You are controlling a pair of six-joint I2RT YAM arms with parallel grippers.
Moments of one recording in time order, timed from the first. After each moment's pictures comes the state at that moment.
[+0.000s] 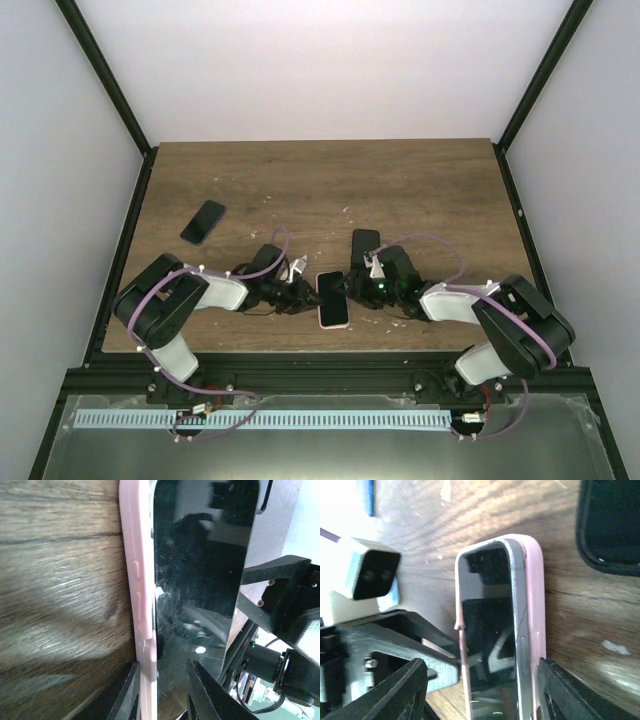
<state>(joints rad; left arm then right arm) -0.65 1.69 0.55 0.28 0.71 -0.96 0.62 1.45 0.44 0.26 -0.47 0.95</state>
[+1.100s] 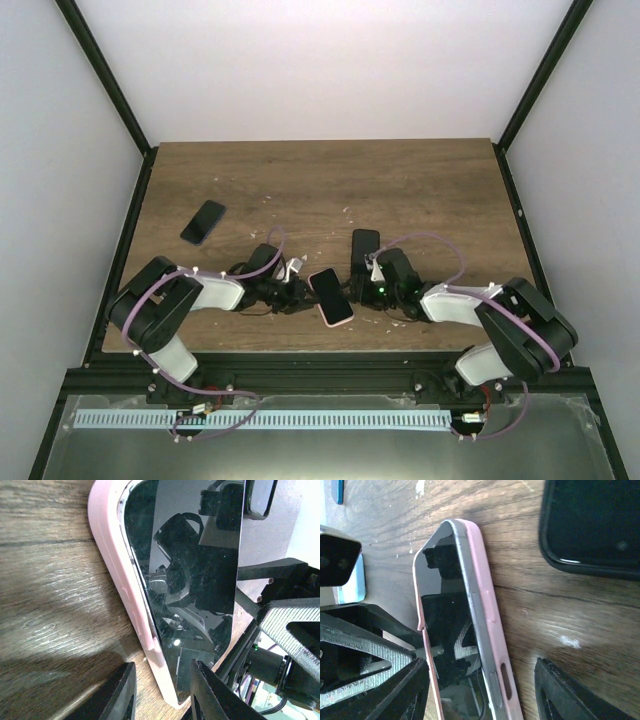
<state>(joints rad) -0.63 1.65 0.54 0.23 0.70 -0.95 0.63 1.41 0.43 0.20 -0.40 0.84</state>
